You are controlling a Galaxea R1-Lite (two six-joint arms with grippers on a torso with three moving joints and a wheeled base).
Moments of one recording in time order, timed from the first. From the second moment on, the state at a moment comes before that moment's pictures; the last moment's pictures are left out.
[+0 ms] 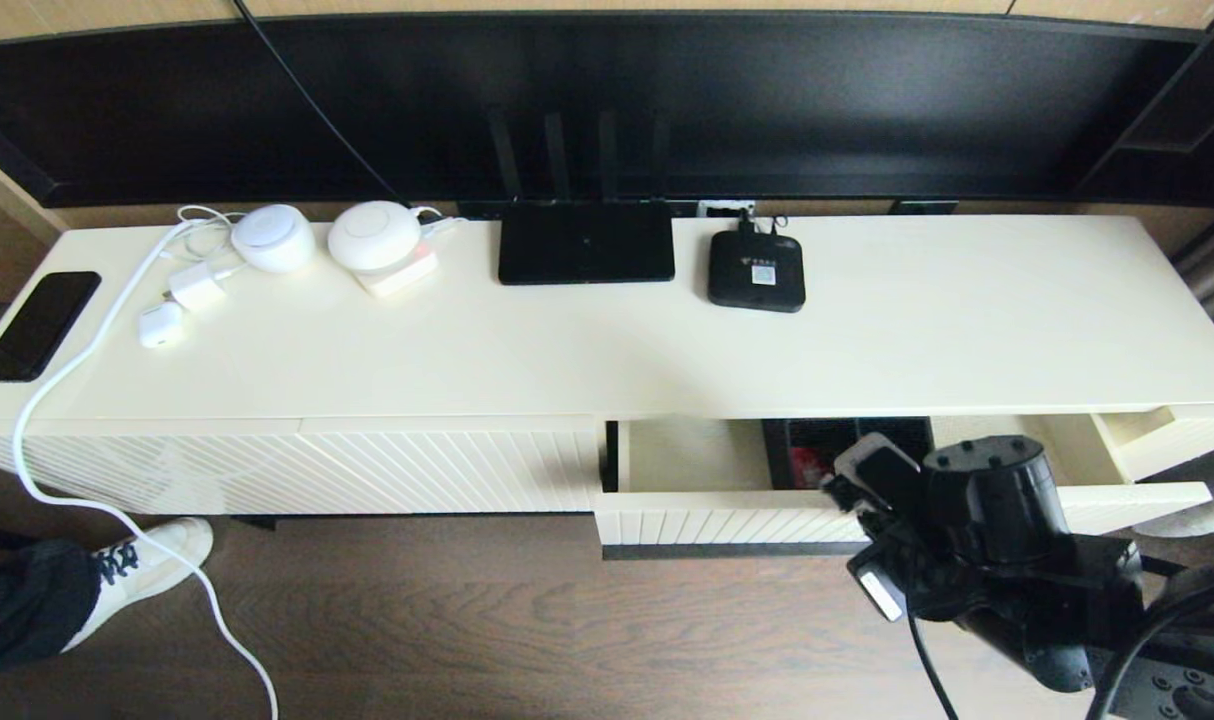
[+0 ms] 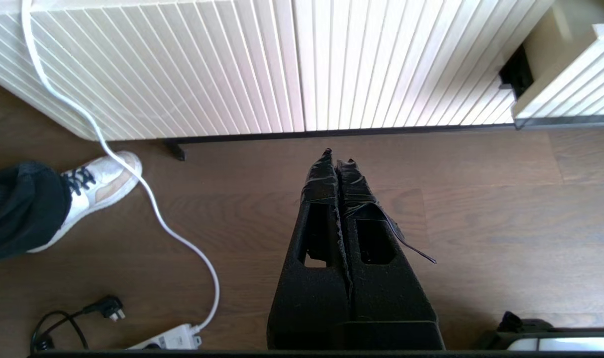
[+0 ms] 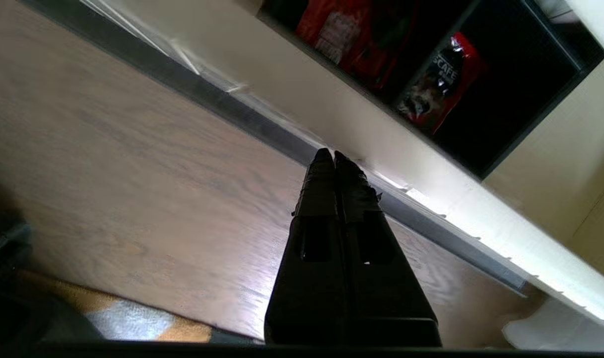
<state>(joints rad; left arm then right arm) 0.00 0.00 0.00 0.00 0.00 0.04 0.54 1.74 -0.59 -0.59 -0.45 -0.29</state>
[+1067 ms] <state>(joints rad) 0.00 0.00 0.00 0.00 0.00 0.04 0.48 1.83 -0.62 -0.78 -0.46 -0.31</state>
